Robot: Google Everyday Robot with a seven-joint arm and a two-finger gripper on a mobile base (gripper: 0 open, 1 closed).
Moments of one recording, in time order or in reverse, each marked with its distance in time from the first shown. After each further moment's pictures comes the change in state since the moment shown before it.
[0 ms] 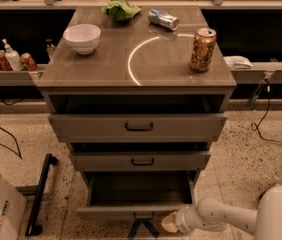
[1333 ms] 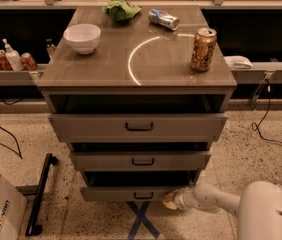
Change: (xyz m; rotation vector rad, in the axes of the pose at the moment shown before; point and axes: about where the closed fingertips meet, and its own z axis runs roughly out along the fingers) arm -0.040 -0.114 0.014 0.206 -0.036 -0.061
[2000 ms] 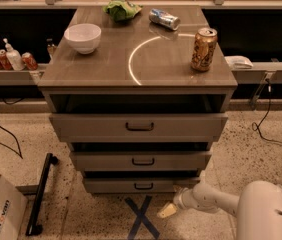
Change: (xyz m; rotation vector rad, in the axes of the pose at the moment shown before) arm 0.000 0.001 0.002 -0.003 -0.001 0.000
